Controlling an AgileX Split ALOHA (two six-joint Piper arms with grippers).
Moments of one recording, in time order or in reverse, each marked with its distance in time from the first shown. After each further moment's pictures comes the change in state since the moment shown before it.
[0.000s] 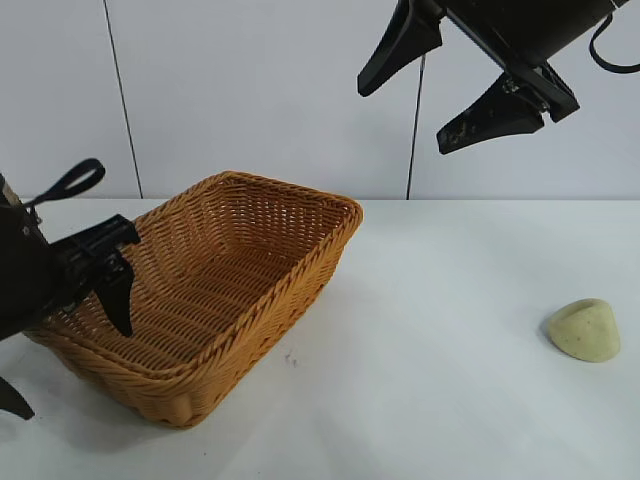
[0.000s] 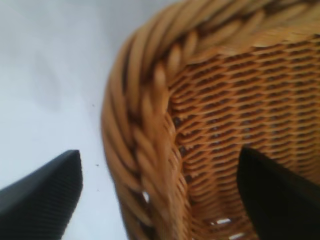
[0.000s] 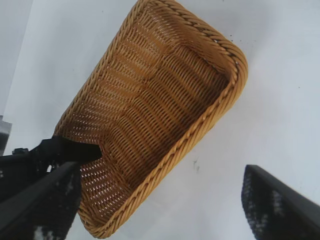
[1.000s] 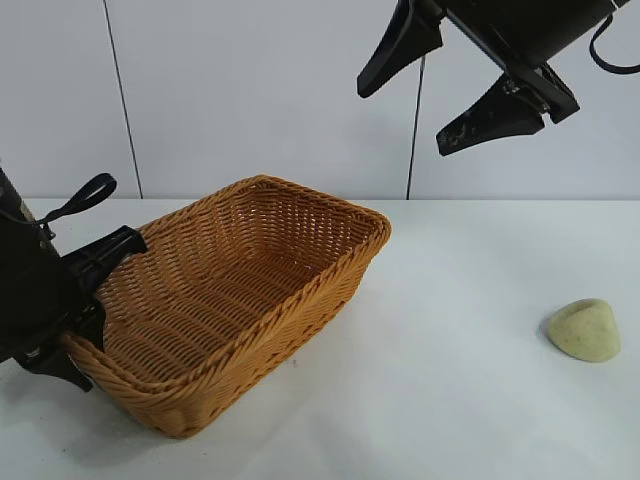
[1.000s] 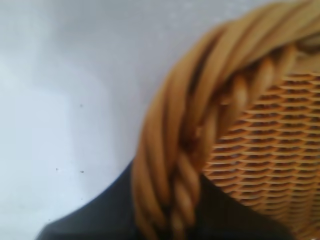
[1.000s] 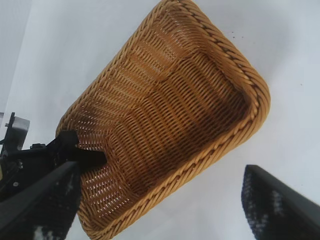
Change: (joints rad) left arm 0.000 0.012 -0.011 -0.050 -0.019 -0.006; right arm 0.000 0.000 0.000 0.000 0.009 0.000
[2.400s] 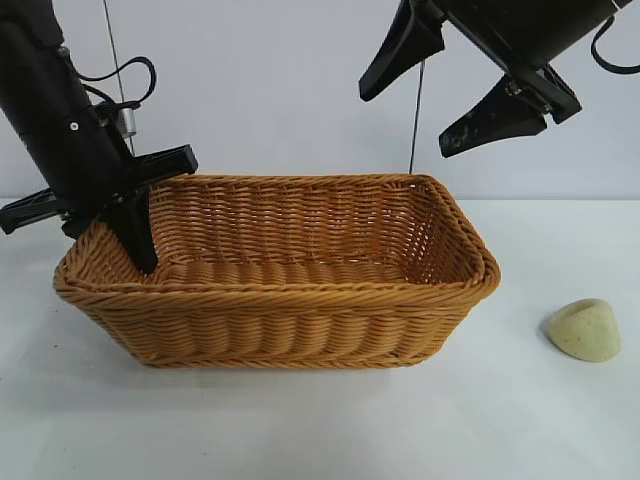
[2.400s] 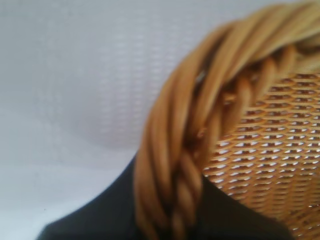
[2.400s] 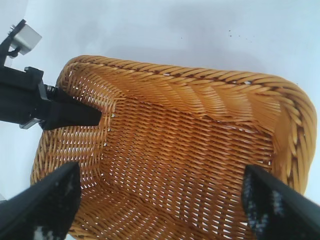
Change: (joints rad) left arm 0.167 0.236 -0.607 -0.254 0.555 1.113; right arm 0.000 0.000 0.000 -0.015 0.001 0.000
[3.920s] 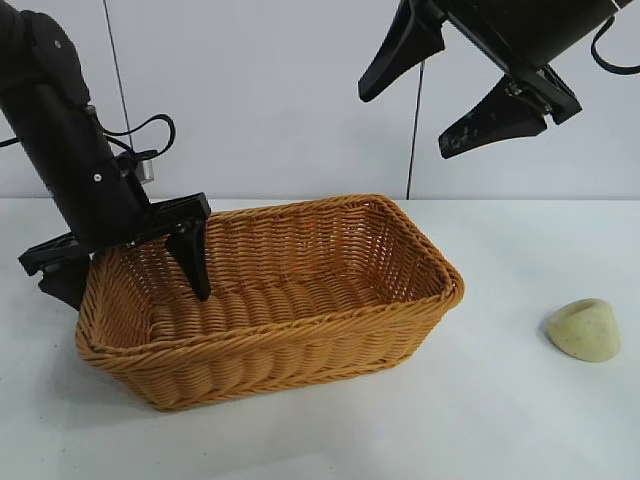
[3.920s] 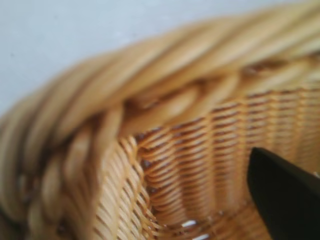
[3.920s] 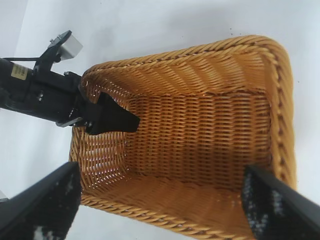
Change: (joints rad) left arm 0.002 0.108 -0.023 -0.029 -0.008 0.050; right arm 0.000 0.000 0.000 0.000 0.007 0.002
